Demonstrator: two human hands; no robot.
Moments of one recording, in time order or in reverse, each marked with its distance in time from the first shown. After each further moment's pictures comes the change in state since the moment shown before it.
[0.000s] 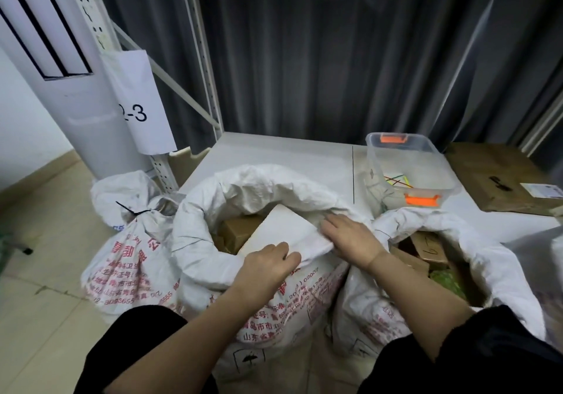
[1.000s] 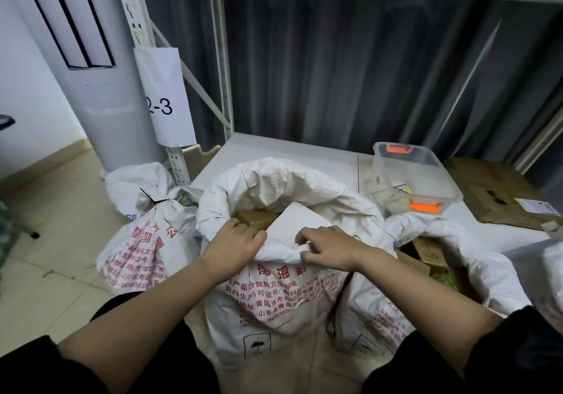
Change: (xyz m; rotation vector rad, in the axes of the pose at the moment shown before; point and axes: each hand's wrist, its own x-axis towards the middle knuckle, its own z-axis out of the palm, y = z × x) left_hand -0.053 -0.084 -0.009 0.201 0.081 0.073; right_hand 0.034 -0.090 -0.036 0.257 -0.472 0.218
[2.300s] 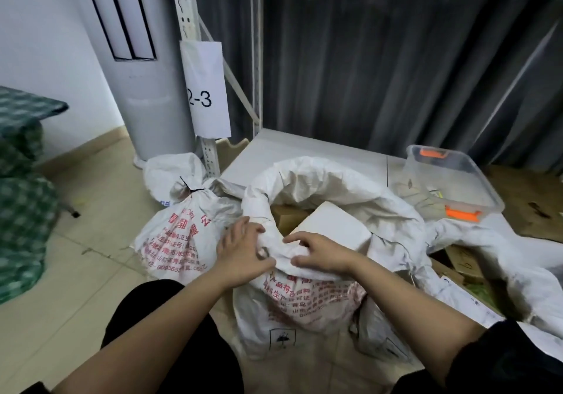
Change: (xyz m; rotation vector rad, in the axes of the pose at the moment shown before) left_hand -0.054 -0.004 -0.009 -0.736 -0.219 -0.842; right_hand 0.046 -0.063 0.038 0.464 -0.065 -0.039
